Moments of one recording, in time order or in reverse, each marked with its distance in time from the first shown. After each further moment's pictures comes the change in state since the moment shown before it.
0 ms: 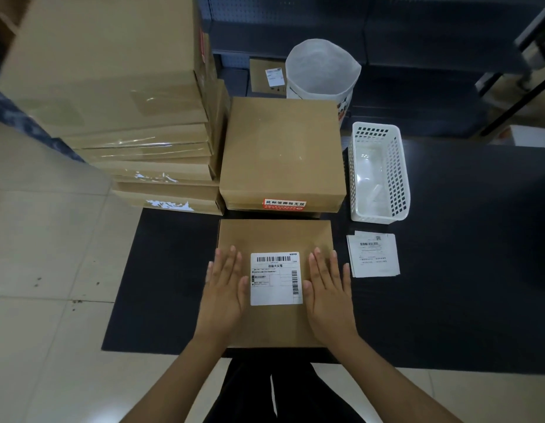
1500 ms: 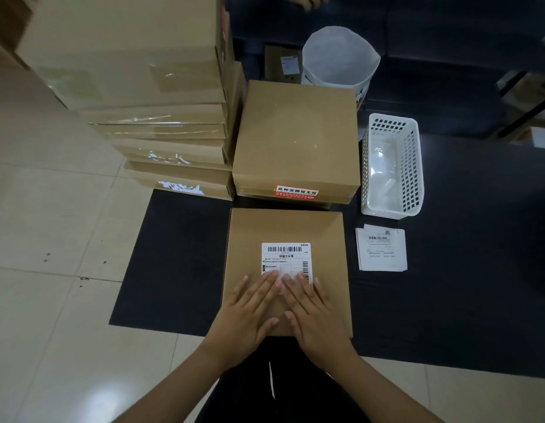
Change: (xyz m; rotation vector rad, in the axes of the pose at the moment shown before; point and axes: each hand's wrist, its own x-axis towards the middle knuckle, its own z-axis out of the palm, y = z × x) left_hand -0.053 -0.002 0.016 0.322 -0.253 0.400; right_hand -0.045 -0.011 0.012 -0.033 -0.138 -0.405
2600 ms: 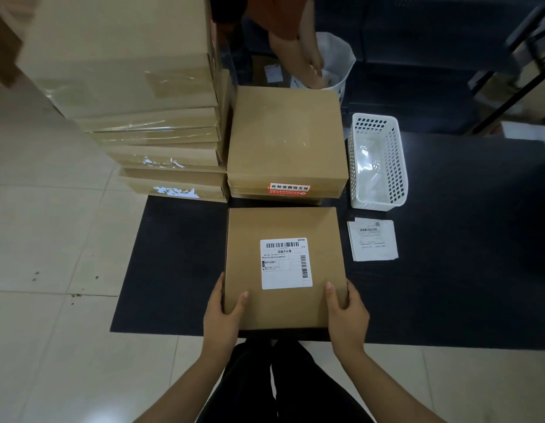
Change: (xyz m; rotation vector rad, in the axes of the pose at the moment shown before) left_hand -0.019 0.005 -0.011 -1.308 0.285 -0.866; right_hand -0.016 -0.007 -0.017 0.940 0.427 1.039
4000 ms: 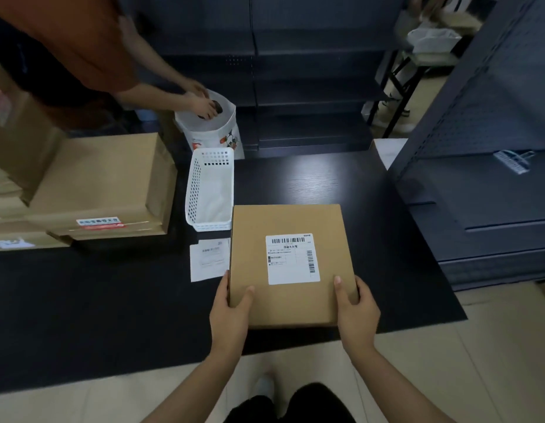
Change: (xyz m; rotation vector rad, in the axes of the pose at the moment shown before) left_hand -0.133 0.089 0.363 -0.102 -0.044 0.156; right_hand 0.140 0.076 -0.351 0.184 0.238 -0.064
